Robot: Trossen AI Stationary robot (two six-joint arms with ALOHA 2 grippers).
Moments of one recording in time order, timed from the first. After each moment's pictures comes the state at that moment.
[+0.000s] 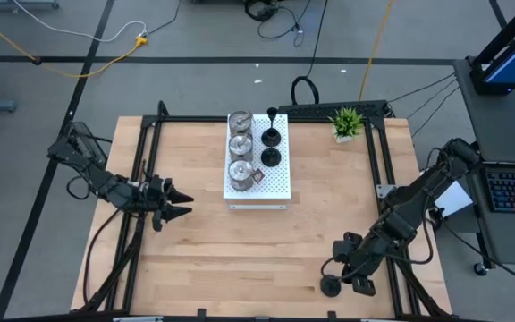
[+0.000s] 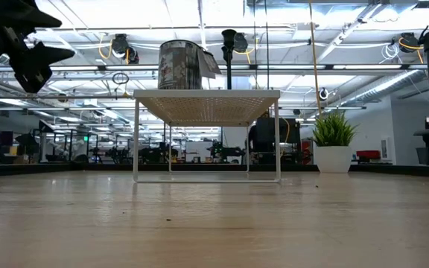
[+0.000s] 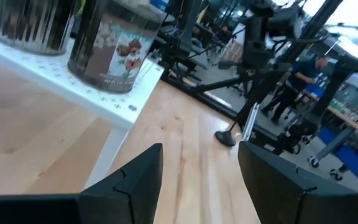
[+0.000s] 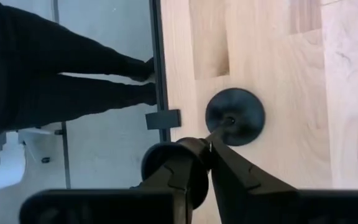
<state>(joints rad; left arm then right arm) -0.60 0.29 0.17 0.02 -0.55 -0.61 0.76 1.30 0.97 -0.64 -0.13 0.97</state>
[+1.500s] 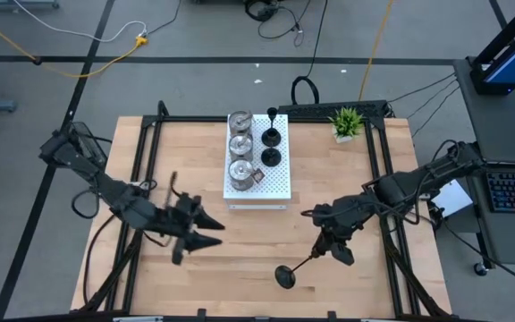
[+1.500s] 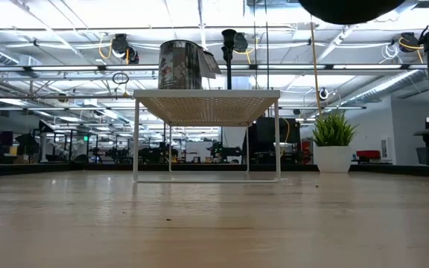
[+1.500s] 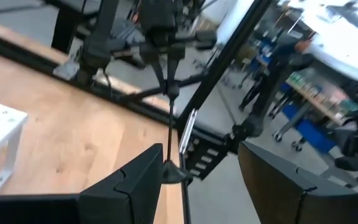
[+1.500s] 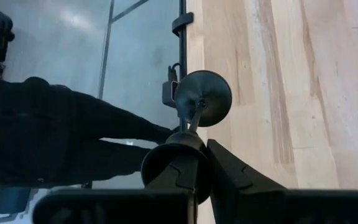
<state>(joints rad) -0.60 1.12 0.90 0.12 -0.39 -0.59 0.42 1.26 1.20 -0.63 -0.24 0.74</state>
